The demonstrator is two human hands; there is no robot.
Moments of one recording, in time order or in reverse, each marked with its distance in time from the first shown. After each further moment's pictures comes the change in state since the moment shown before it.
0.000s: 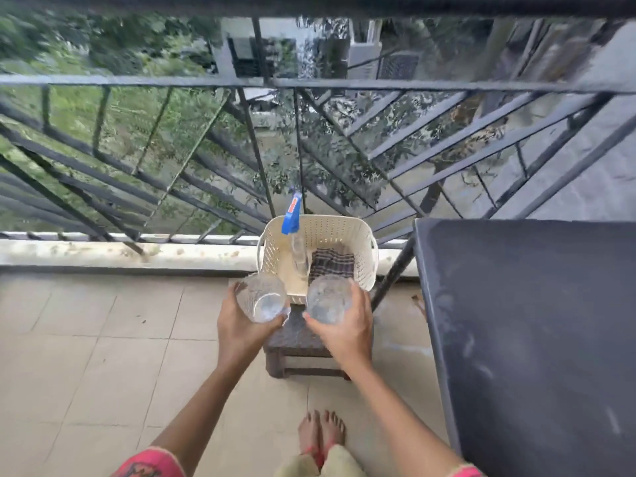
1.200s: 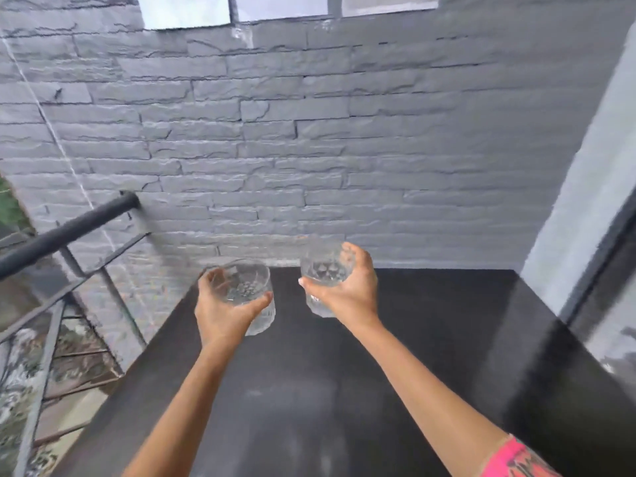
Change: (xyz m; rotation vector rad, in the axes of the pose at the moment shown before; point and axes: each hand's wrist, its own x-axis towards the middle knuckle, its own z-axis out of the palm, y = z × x) left_hand -0.246 0.379 0.181 -0.334 -1.041 0.829; right_hand -0.204 -0.040 -0.423 0.106 1.462 0.232
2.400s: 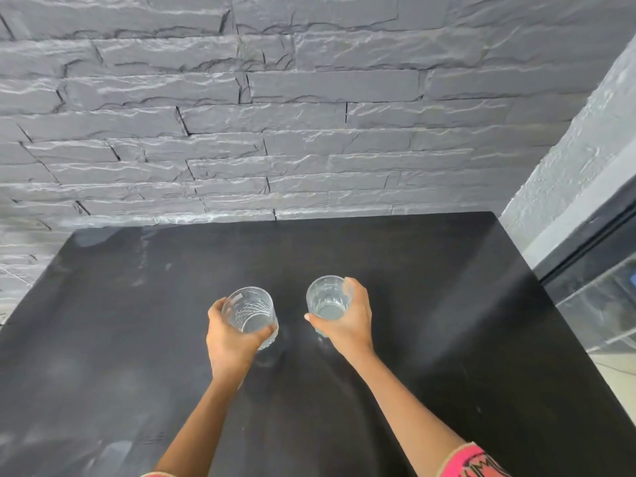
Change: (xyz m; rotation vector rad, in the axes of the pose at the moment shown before) left_hand -0.010 -0.108 0.269 0.237 -0.295 -0.396; right_hand 0.091 0.282 -0.084 -0.192 -0.048 0.421
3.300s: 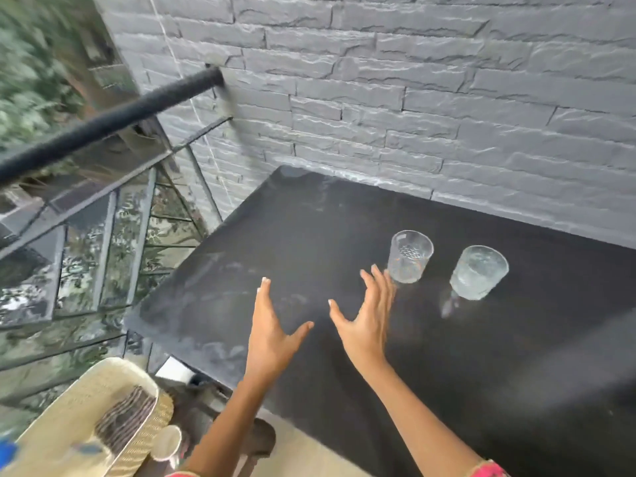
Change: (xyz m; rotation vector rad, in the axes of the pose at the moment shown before) left_hand -0.150 -0.119 -0.204 0.132 0.205 0.195; right_hand -0.213 -0.057 0.134 -0.098 0.004 -0.686
